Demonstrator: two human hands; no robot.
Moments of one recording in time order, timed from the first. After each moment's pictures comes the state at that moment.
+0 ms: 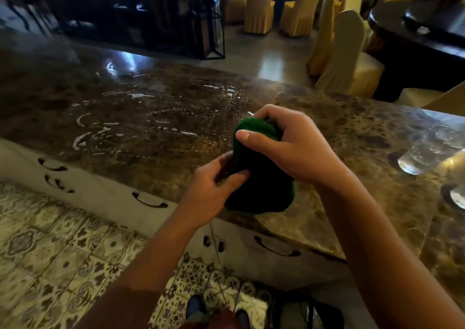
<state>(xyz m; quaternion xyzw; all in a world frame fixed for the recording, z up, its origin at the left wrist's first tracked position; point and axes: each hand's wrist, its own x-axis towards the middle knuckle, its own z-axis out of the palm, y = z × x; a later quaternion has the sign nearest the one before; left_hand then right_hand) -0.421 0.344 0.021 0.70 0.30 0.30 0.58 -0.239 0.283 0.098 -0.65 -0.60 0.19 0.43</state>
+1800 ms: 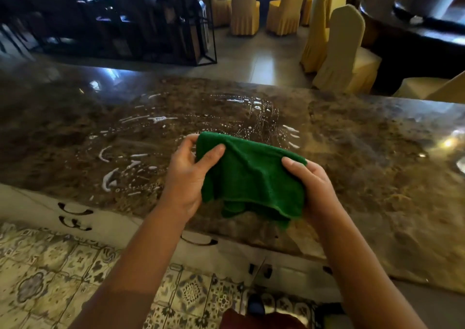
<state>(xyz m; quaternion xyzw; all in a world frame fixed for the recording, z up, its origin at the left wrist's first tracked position) -0.505 0.530 0.037 0.50 0.31 0.39 0.71 -0.325 0.395 0.004 -0.49 -0.22 0.46 0.71</state>
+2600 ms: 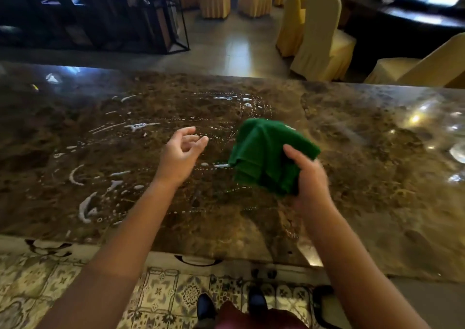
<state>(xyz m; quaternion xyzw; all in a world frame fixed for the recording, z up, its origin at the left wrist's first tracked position) -0.468 0.683 -0.040 0.74 0.40 0.24 0.49 -0.322 0.470 -0.009 -0.54 0.01 0.37 0.76</state>
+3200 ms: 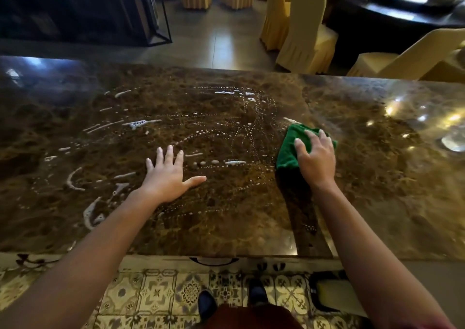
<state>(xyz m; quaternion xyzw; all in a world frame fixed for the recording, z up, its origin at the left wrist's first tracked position) -0.517 0.749 -0.096 0.91 0.36 -0.18 0.12 -0.253 0.500 -0.094 -0.94 -0.20 0.03 0.27</state>
